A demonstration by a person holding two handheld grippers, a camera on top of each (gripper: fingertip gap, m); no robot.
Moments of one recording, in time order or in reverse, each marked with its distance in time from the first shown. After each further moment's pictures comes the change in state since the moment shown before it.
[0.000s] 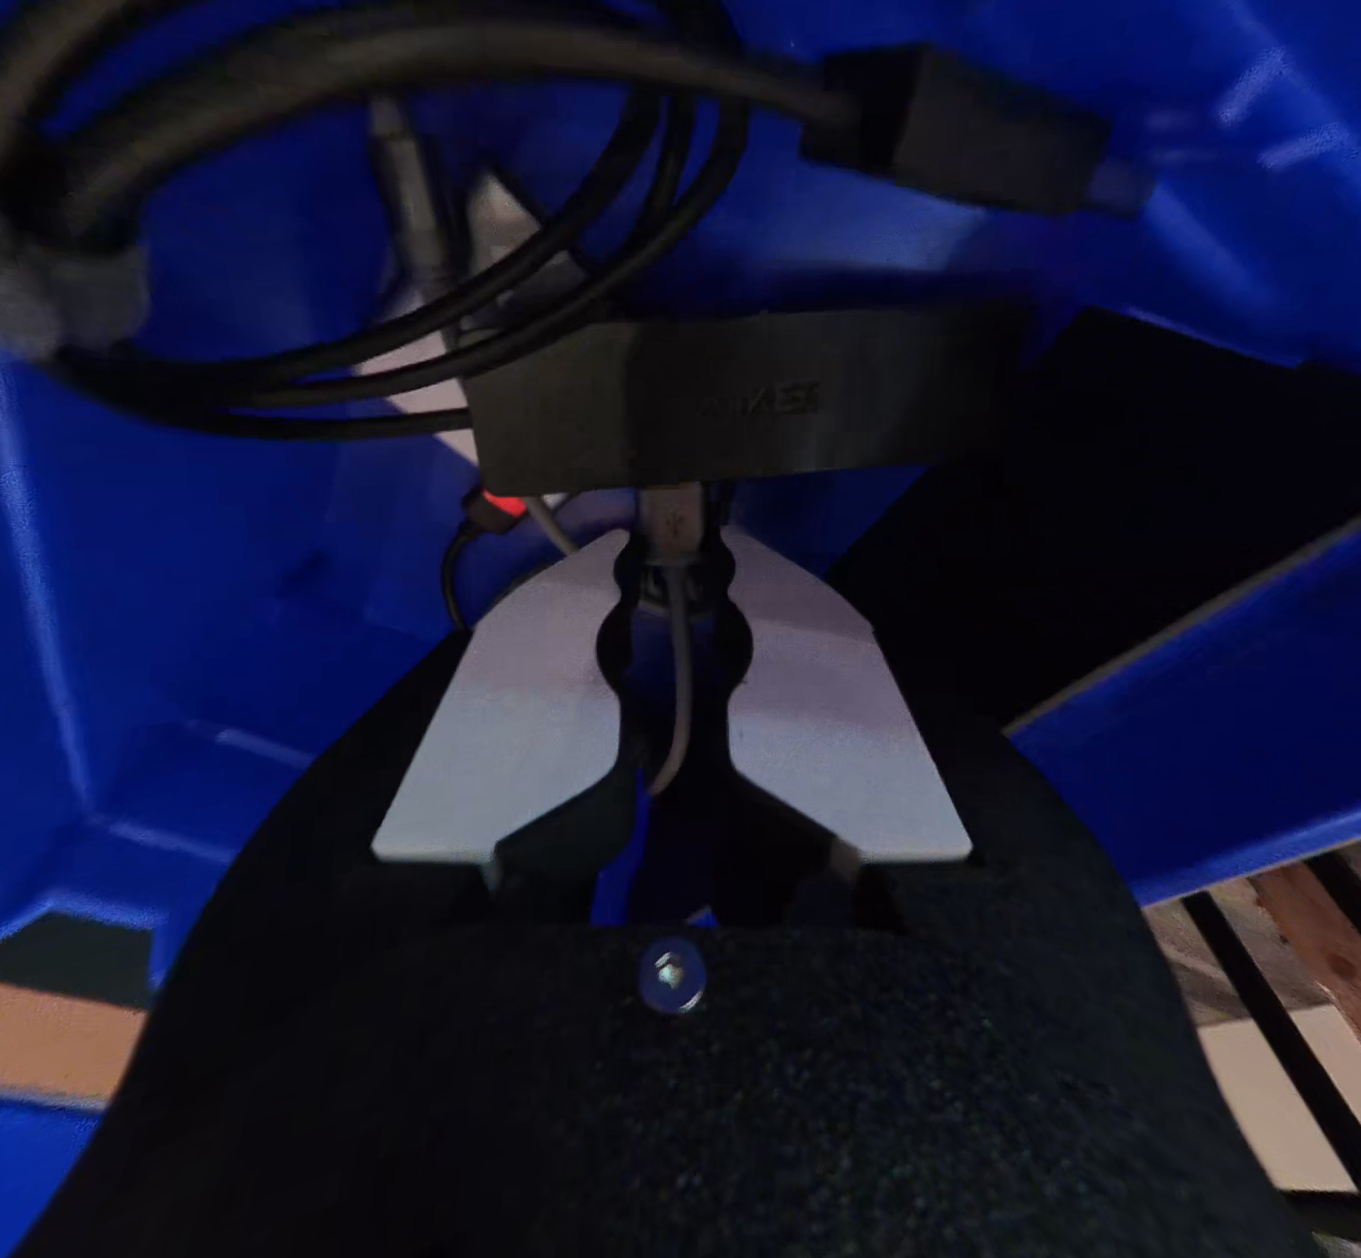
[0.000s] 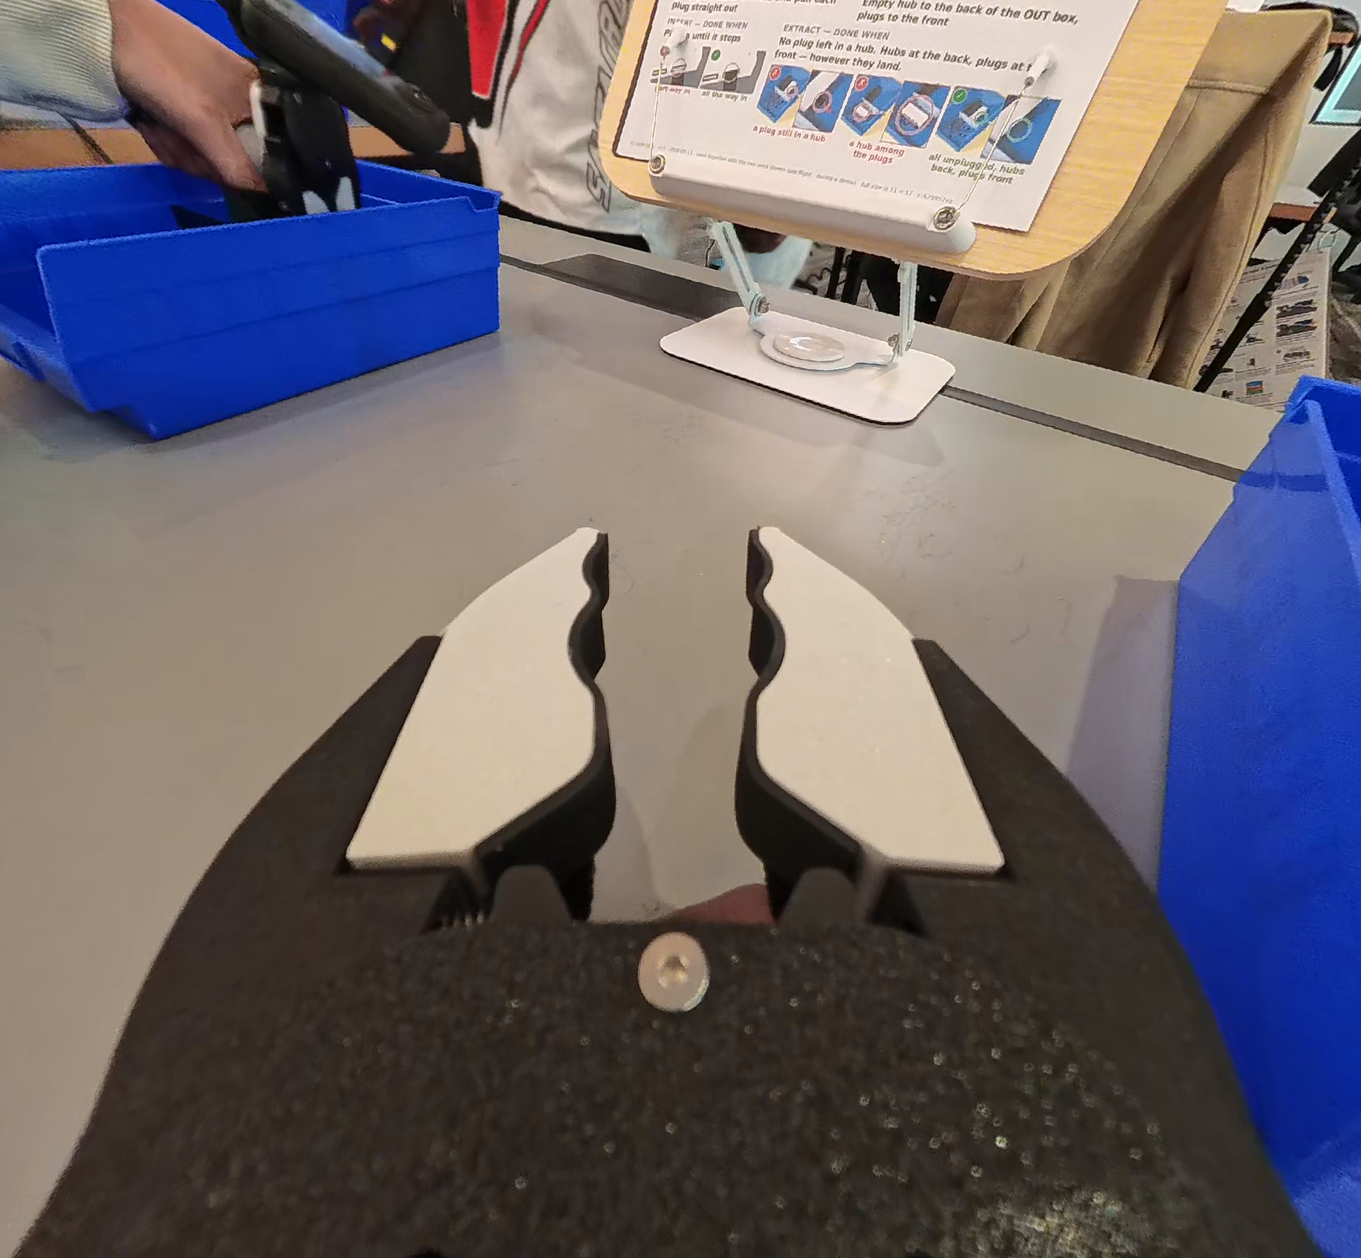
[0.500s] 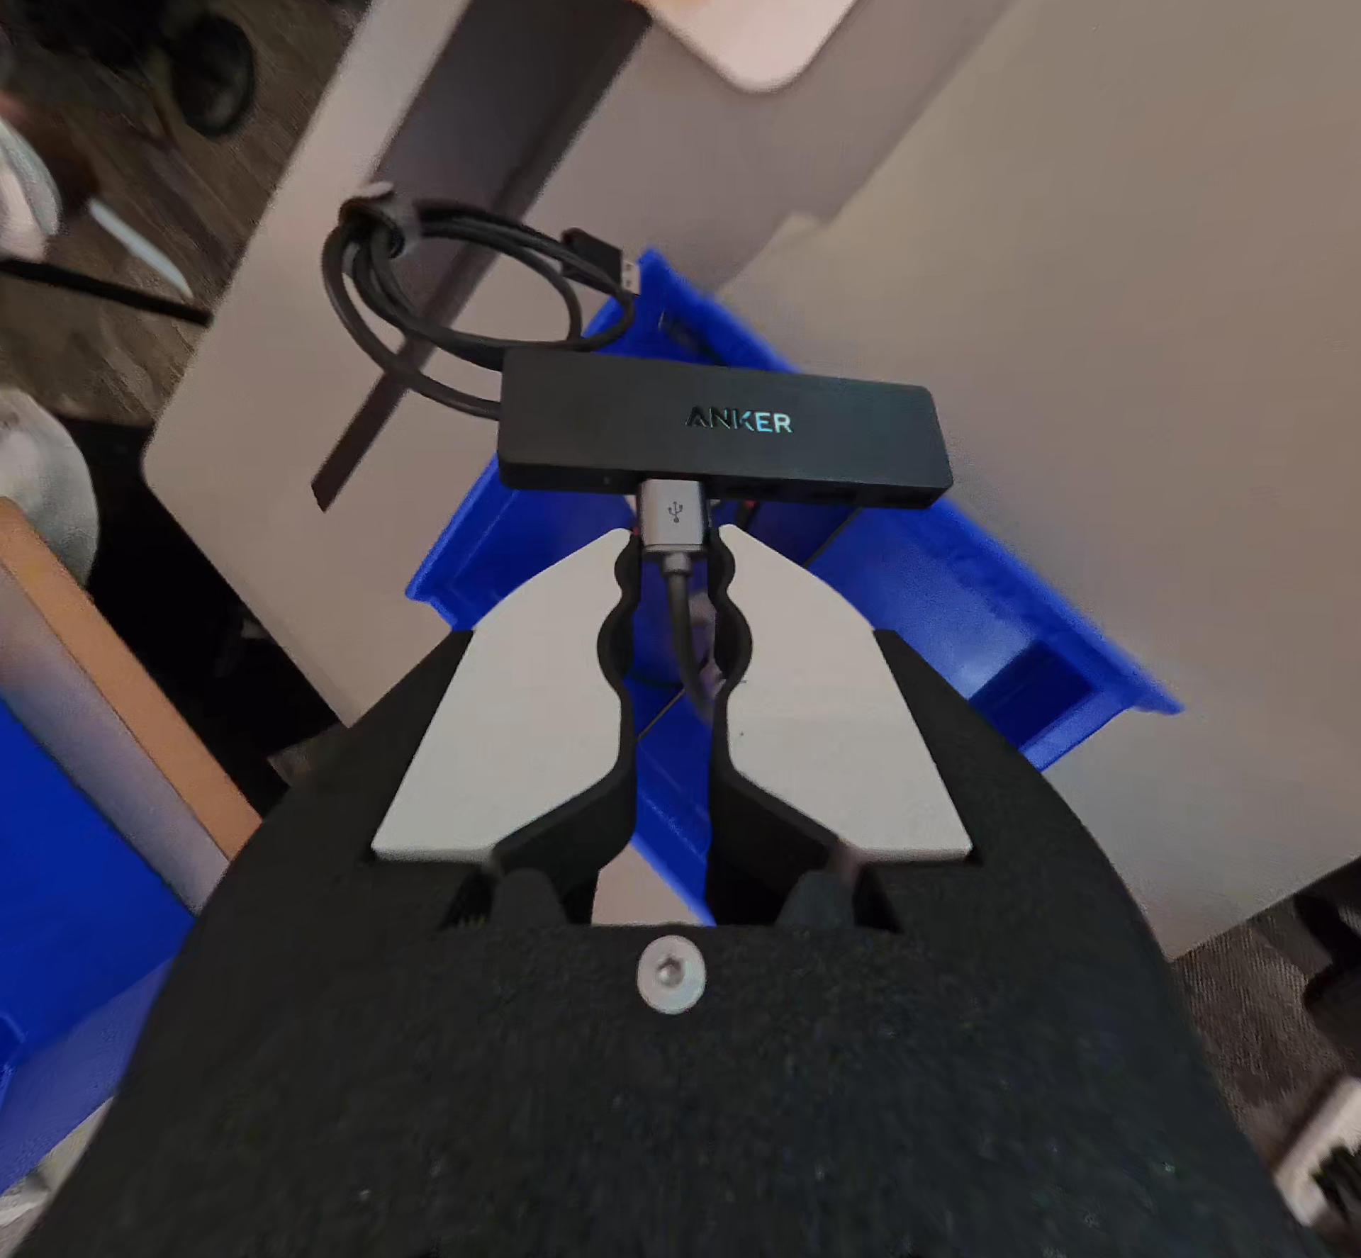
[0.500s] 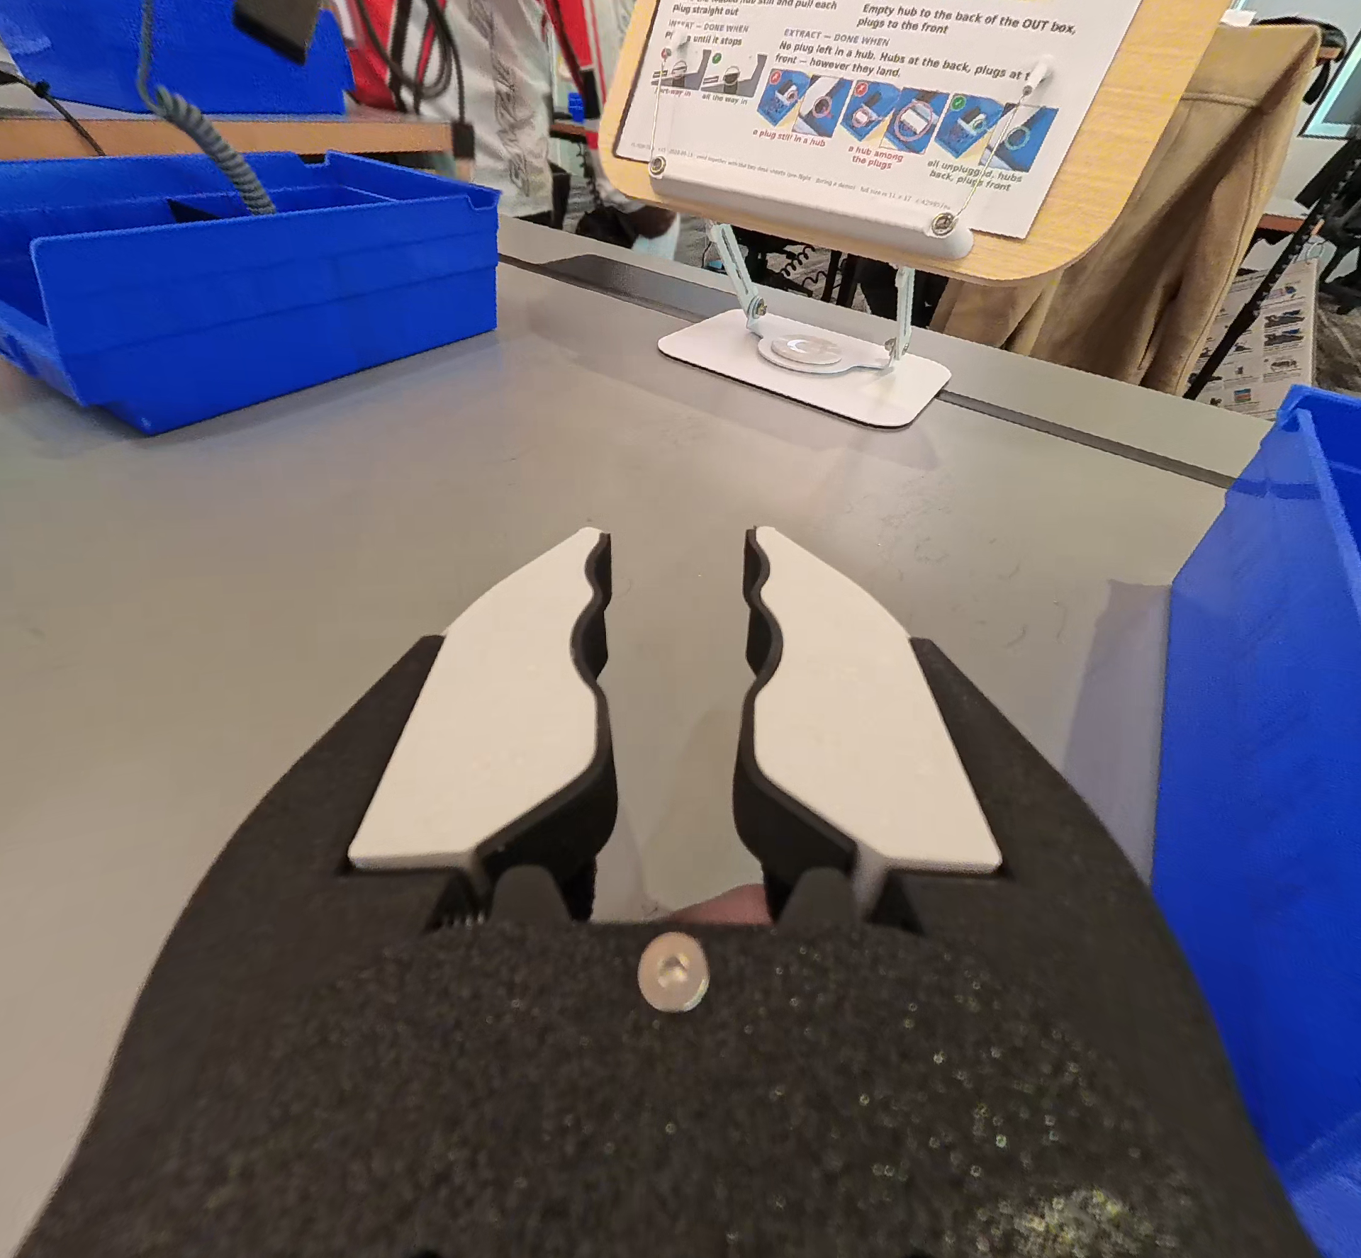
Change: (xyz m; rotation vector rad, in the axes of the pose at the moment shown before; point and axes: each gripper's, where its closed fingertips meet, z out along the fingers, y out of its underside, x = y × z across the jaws) left arm 0.025 -0.013 -0.195 0.523 -0.278 -0.145; right arm -0.001 0.000 0.000 0.002 0.005 -0.014
